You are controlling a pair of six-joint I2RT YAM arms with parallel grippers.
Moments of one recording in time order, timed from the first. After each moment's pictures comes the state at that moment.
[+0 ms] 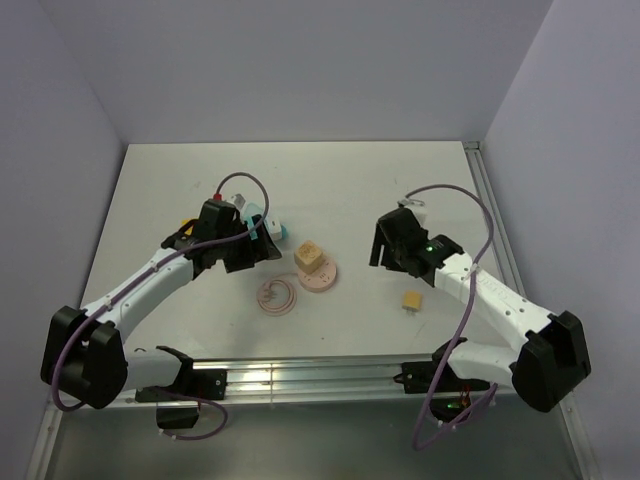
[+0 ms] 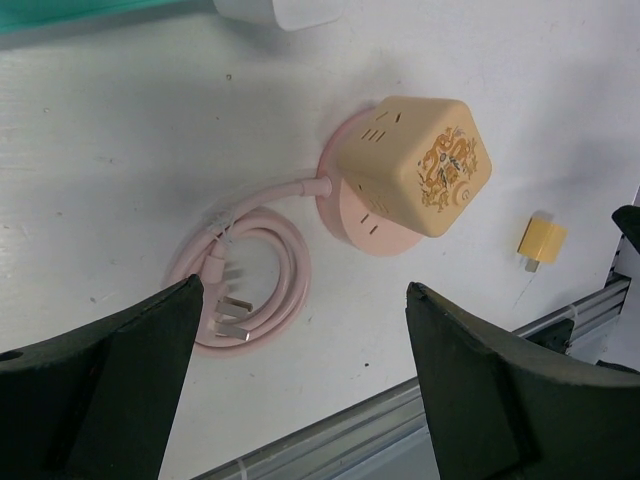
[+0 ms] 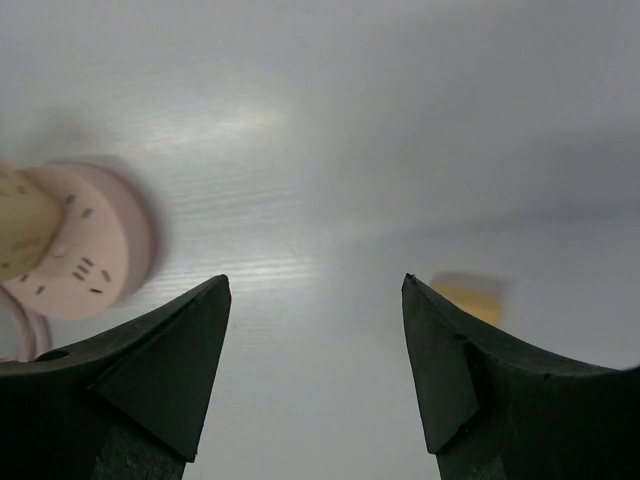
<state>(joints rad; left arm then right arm) -0.43 1.27 0.86 -0.44 0.21 -0.69 0.58 1.18 0.87 -0.61 0.32 0.60</state>
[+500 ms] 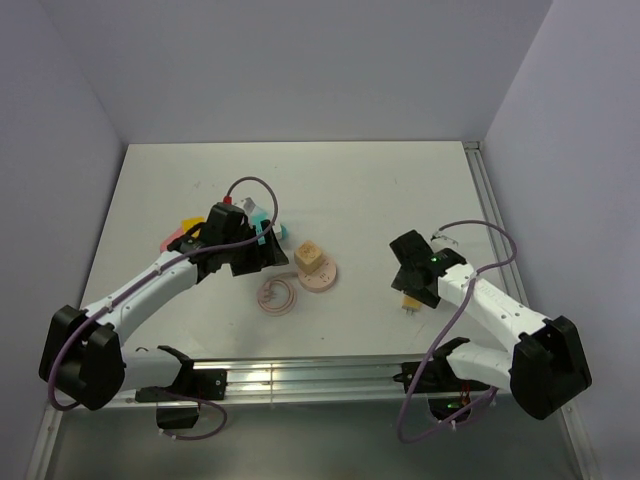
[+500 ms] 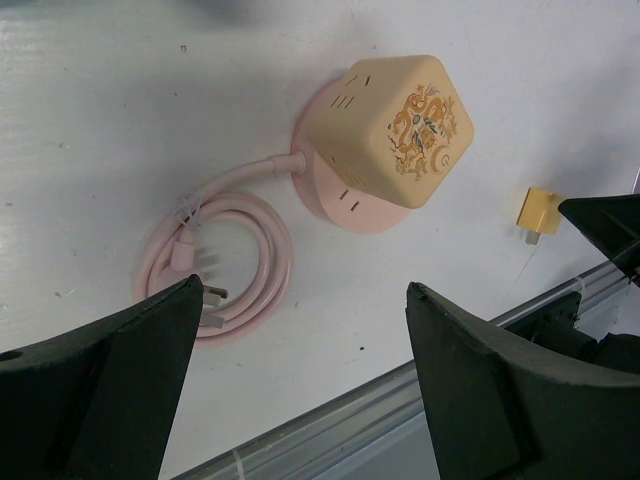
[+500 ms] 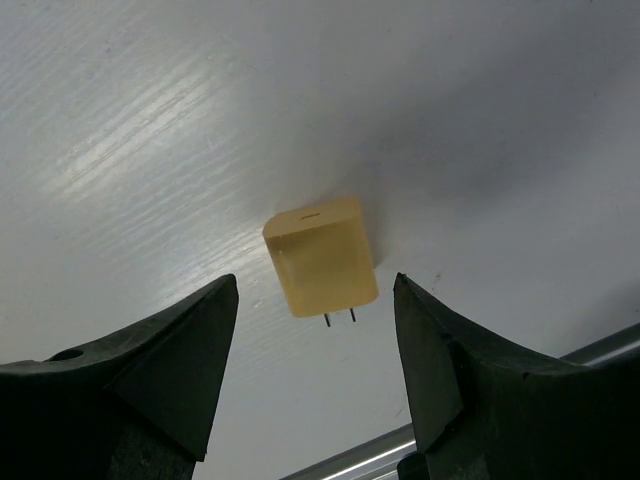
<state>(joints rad) -0.50 1.26 0.85 -0.42 0.21 -0.69 0.46 1.13 0.68 -0.85 0.40 0.97</state>
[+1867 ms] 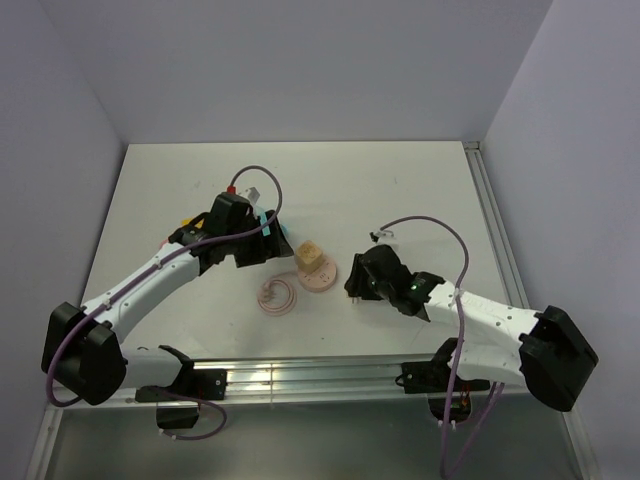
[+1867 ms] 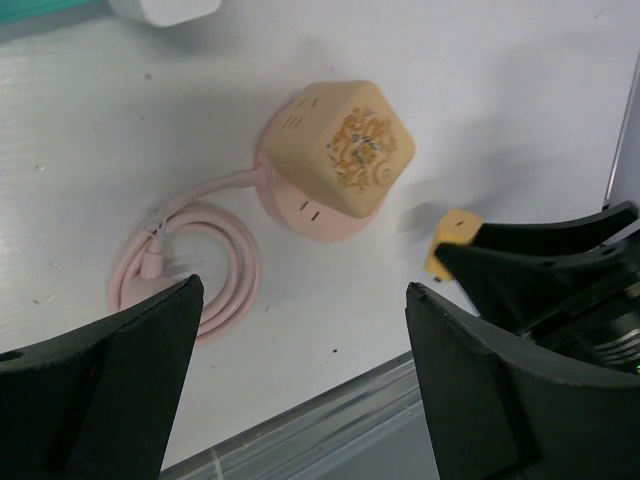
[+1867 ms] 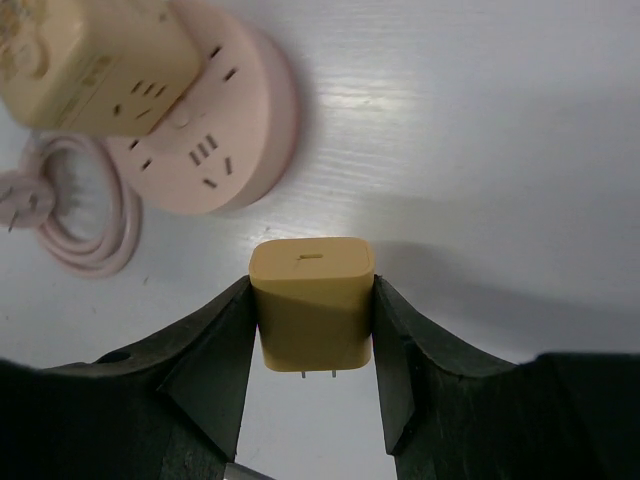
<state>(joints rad) -0.53 1.29 0.96 -0.49 0.19 -0.71 0.76 1.12 0.55 -0.25 0.20 0.76</state>
